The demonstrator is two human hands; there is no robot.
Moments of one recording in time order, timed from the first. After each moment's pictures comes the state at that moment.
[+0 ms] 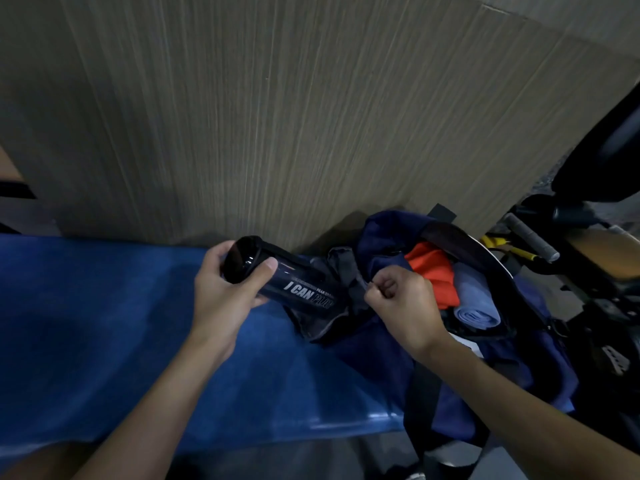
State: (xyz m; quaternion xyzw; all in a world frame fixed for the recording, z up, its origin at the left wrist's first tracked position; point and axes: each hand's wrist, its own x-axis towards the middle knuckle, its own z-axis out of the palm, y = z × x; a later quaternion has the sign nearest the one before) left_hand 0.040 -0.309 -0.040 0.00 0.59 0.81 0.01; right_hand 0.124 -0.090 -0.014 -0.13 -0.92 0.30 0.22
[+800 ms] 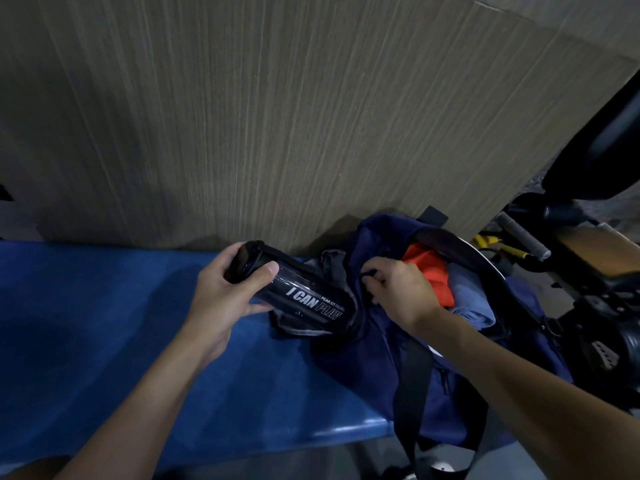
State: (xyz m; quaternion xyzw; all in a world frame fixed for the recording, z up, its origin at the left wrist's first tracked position) left_hand 0.030 -0.309 -0.035 0.08 0.60 0.79 0.11; right_hand 0.097 -0.056 -0.013 -0.08 -0.97 0.18 0.13
